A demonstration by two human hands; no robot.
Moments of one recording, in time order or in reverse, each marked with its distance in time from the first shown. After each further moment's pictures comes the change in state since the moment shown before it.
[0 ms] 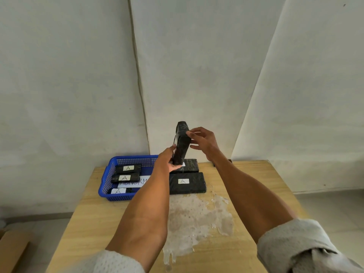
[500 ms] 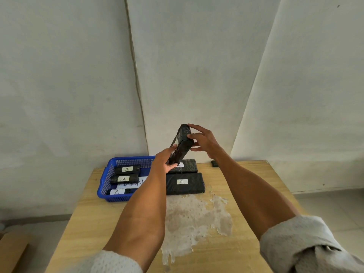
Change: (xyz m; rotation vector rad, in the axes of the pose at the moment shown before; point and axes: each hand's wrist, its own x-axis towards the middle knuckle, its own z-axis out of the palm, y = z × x) left_hand -0.006 -0.002 0.000 0.074 0.012 0.083; right_hand 0.002 -0.015 -0.012 -0.086 -0.102 0.081
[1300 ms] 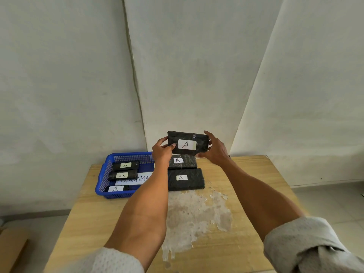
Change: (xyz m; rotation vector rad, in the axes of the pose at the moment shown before) left_hand 0.045 -0.012 -0.003 0.273 0.215 0.439; right_hand -0.001 0.066 -0.031 -0.723 0.176 -0.066
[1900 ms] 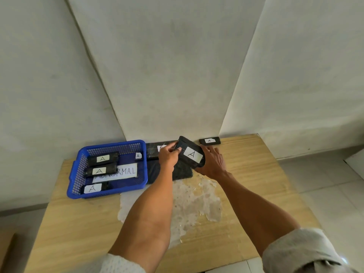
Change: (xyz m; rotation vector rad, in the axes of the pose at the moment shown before) left_hand 0.038 -0.092 0.102 0.183 -0.199 -0.158; right_hand 0.005 0.110 0.038 -0.384 -0.127 0.088
